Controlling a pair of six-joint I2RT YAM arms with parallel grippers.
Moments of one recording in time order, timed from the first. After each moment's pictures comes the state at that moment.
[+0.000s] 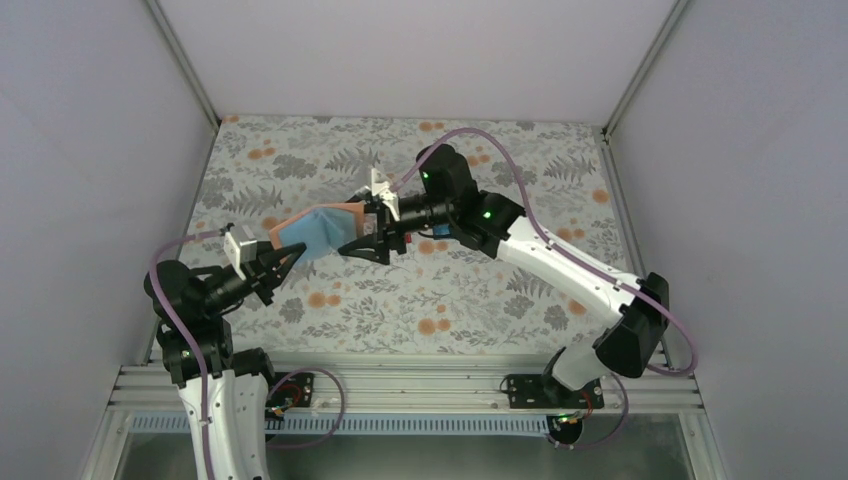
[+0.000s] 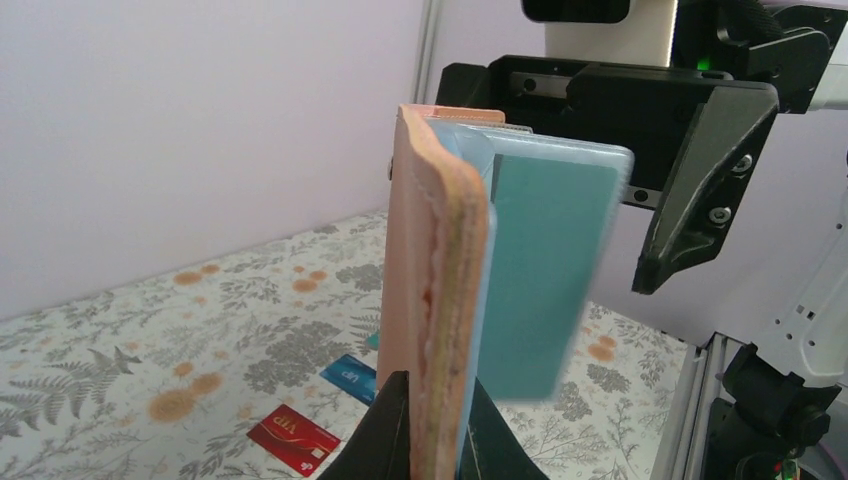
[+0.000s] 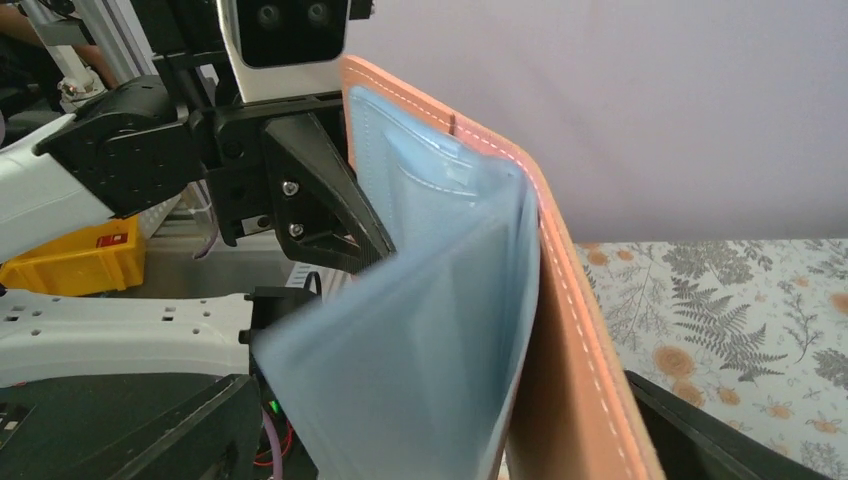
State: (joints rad) left arm 0.31 0.35 0.61 -0.23 1.24 -0.21; right arm 0.90 1.52 1.45 -0.28 -0.76 -0.16
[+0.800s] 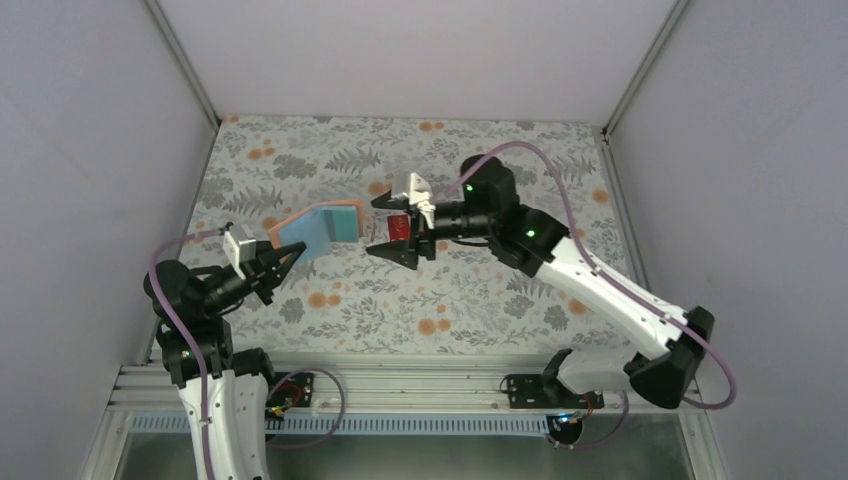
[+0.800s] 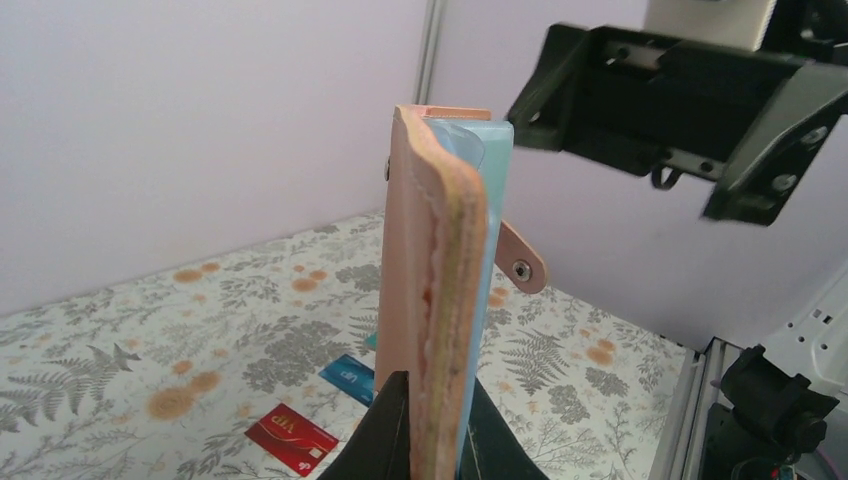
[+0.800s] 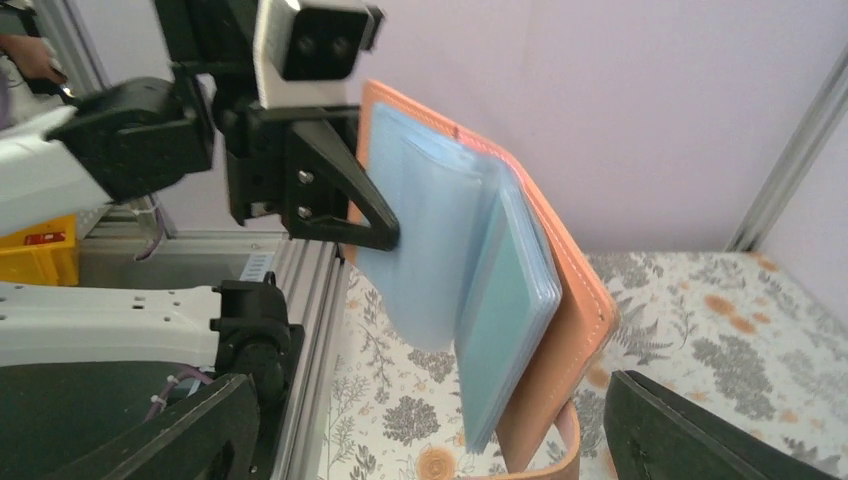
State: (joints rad) left arm 0.31 0.35 0.61 -0.23 1.24 -0.22; right arm 0.86 1.31 1.31 -0.28 -0.66 -0.20
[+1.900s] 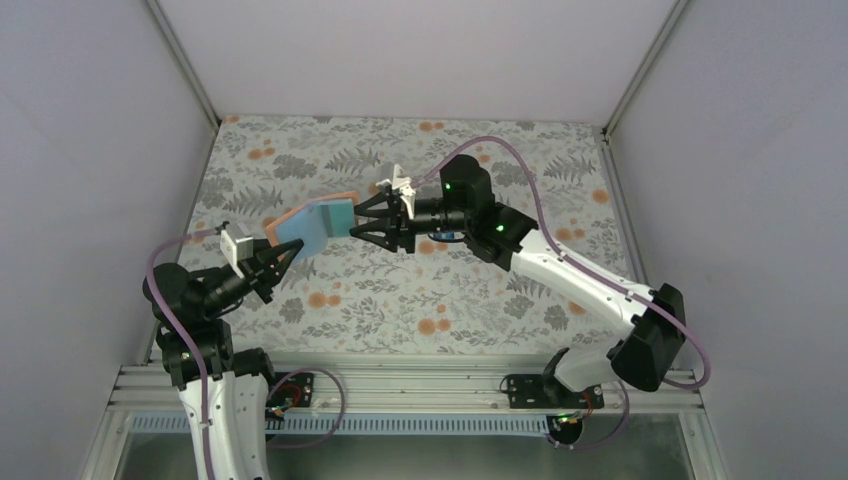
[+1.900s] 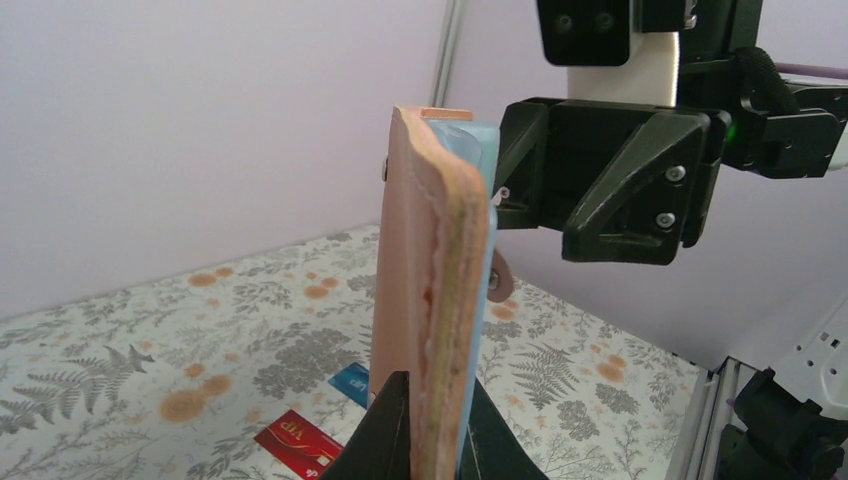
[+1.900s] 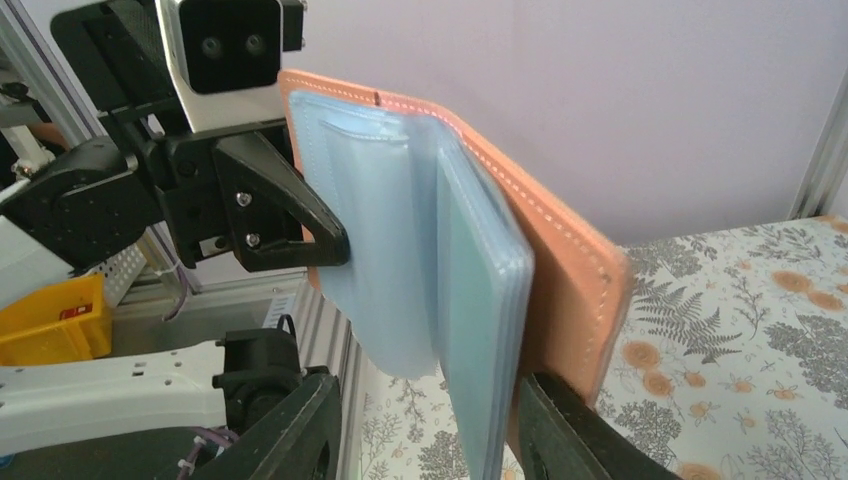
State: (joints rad) left arm 0.31 0.34 0.61 -0.20 1.20 -0.27; right arm 0.86 1.40 1.26 -0.05 -0.70 0.01
